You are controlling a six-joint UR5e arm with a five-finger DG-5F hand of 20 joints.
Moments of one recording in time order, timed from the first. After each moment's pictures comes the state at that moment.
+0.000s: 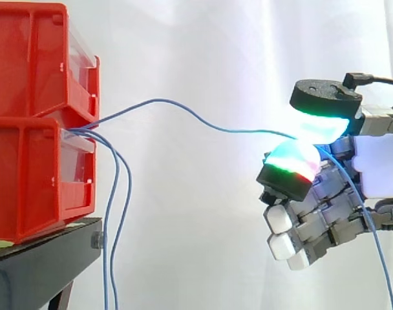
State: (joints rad) arm 0.12 -2.11 -1.43 -2.80 -1.28 -0.13
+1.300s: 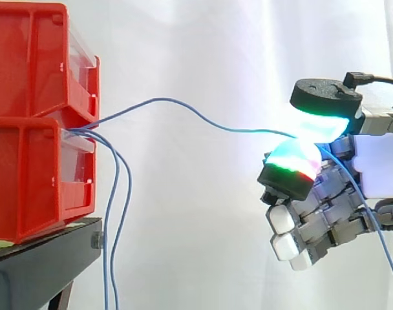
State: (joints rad) arm 0.12 -2.11 -1.43 -2.80 -1.28 -0.13
